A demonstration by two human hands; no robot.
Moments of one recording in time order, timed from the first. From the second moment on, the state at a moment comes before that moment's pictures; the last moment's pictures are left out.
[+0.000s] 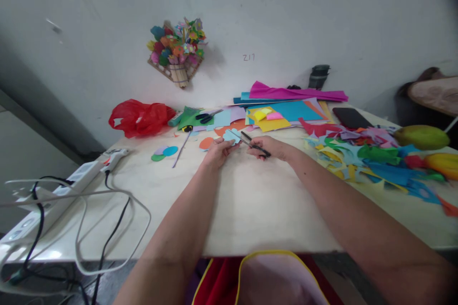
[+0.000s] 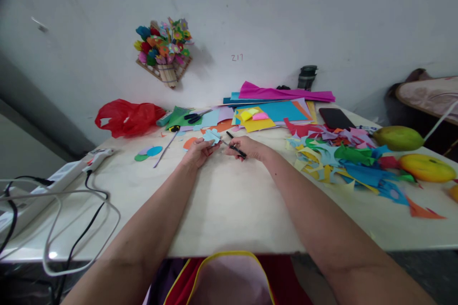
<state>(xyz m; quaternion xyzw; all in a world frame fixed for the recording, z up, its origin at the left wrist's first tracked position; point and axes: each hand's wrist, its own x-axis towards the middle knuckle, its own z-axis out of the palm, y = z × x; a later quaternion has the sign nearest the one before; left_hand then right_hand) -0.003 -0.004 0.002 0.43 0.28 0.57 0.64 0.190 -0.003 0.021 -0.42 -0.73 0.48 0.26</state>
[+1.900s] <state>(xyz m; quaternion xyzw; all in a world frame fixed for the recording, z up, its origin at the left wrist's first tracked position) -0.004 -0.002 0.001 0.44 0.27 0.57 0.64 0.190 -0.006 0.026 -0.41 -0.73 0.49 0.25</state>
